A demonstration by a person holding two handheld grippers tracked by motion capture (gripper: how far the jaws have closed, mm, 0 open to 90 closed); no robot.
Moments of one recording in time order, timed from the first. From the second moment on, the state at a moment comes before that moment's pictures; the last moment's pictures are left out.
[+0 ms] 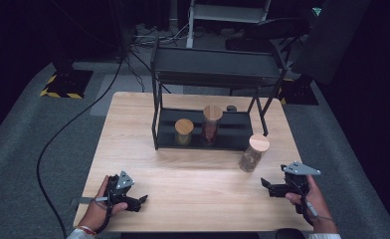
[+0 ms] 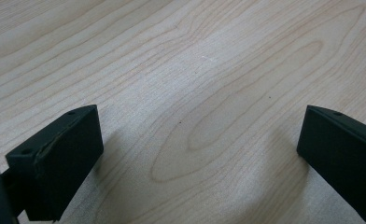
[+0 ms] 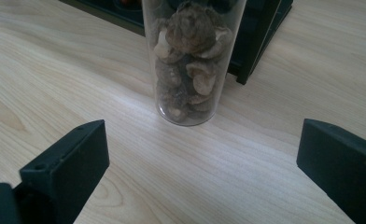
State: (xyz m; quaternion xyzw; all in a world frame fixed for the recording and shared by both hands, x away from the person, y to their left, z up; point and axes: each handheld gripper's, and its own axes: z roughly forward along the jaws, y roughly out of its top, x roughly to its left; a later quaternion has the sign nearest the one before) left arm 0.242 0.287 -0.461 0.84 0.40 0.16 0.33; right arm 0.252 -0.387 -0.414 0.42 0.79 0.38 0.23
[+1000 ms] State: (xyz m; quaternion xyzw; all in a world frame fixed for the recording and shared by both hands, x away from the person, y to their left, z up) left arm 0.242 0.287 -0.461 0.84 0.40 0.16 0.33; right arm 0.285 -0.355 -0.389 0.42 0.78 0.40 0.23
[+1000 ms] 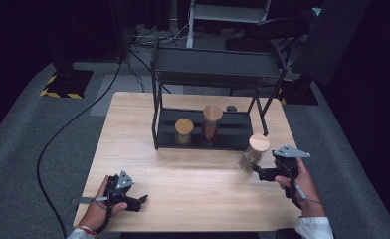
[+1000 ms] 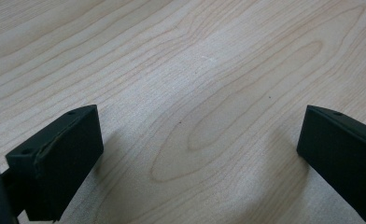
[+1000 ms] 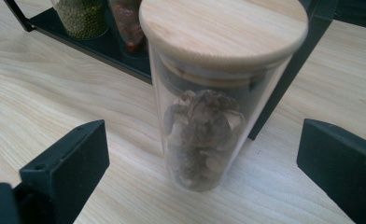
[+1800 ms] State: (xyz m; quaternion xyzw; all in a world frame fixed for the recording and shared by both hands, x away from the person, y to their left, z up) left arm 0.242 0.287 -0.461 0.84 0.40 0.16 0.33; right arm 0.316 -0.334 -0.384 0.45 0.77 0.39 0.22
